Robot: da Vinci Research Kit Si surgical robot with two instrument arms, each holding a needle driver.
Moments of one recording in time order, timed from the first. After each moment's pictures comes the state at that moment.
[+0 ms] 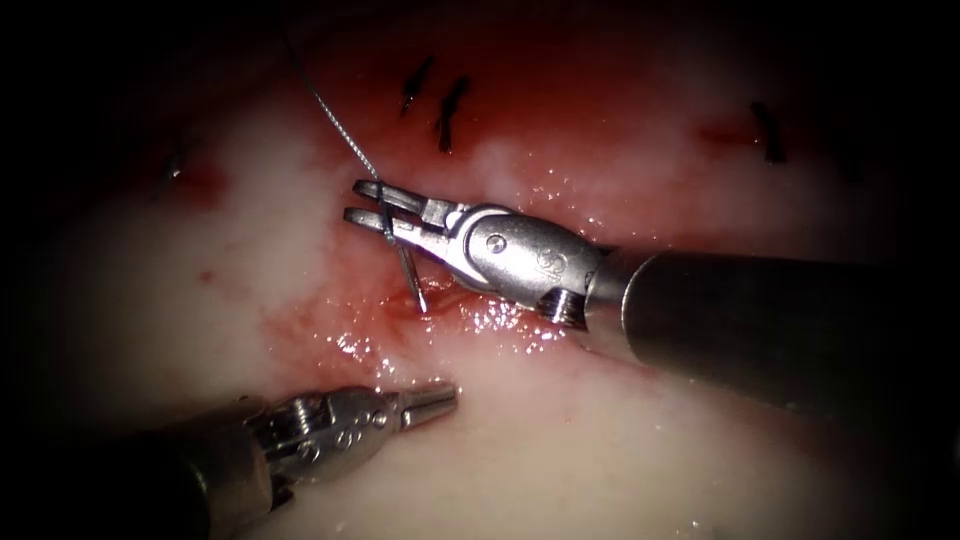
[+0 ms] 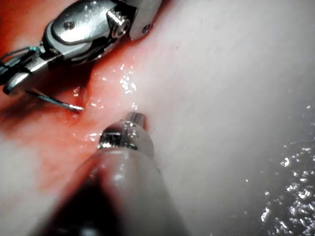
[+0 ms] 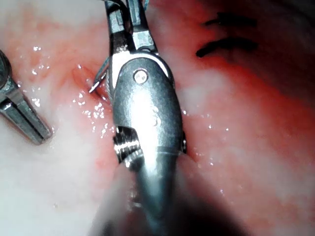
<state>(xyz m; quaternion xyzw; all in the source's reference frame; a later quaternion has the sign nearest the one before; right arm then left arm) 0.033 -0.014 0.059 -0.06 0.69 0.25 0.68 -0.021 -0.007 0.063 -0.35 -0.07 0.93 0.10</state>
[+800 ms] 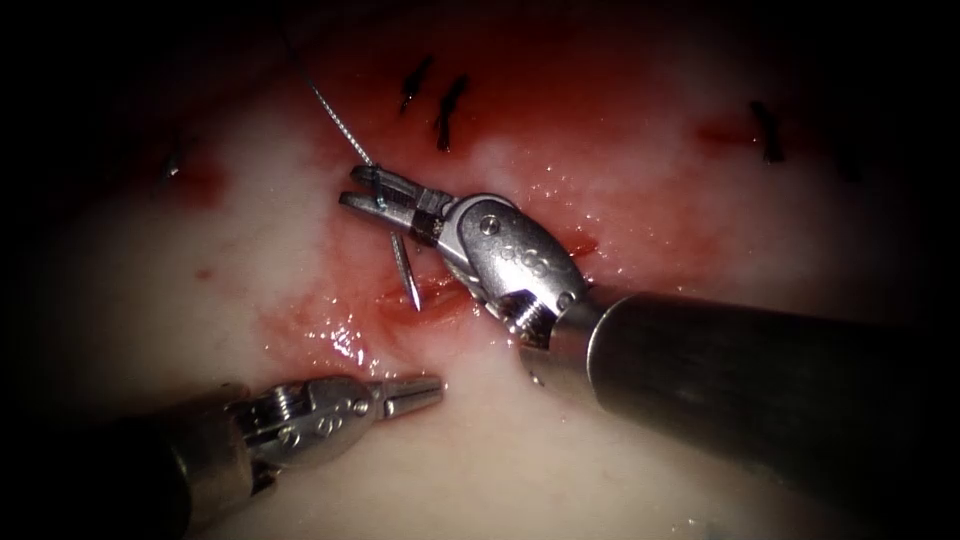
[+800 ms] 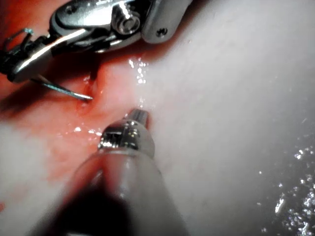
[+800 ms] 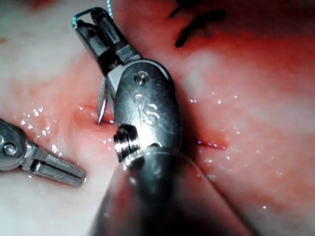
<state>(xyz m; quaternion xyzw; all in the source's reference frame) 0.033 -0.015 0.059 0.06 0.64 0.38 0.66 -0.018 -0.006 0.064 -0.35 -0.07 0.93 0.11</state>
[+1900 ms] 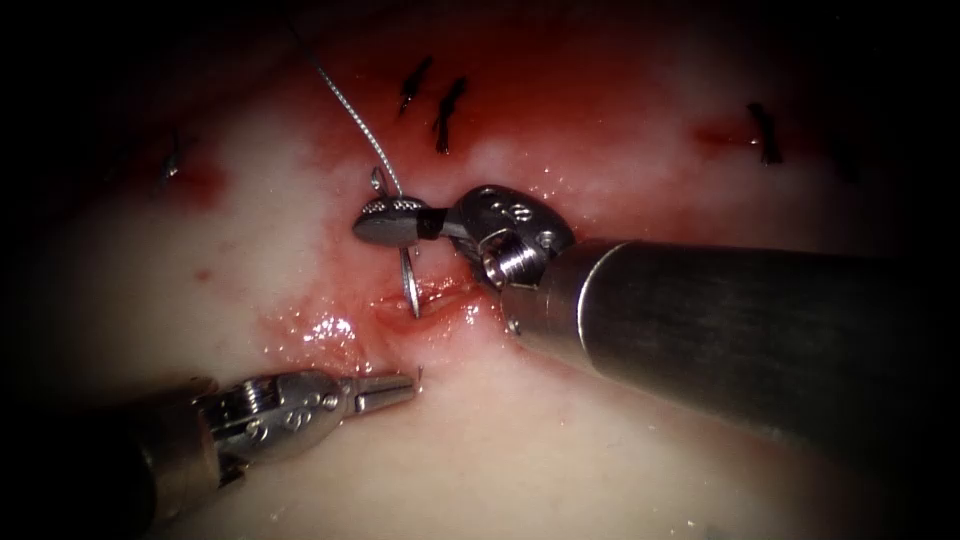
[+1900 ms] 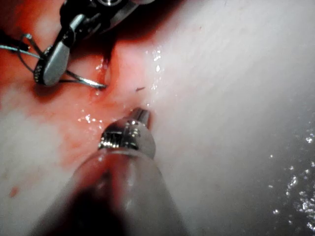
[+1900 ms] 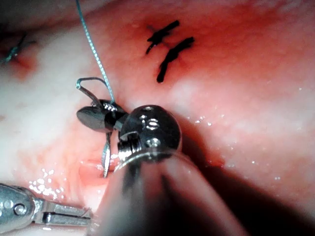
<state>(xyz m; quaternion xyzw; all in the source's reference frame) 0.033 -0.018 0.059 0.38 0.49 0.52 0.59 -0.016 -0.005 0.064 -0.35 -0.07 0.93 0.12</state>
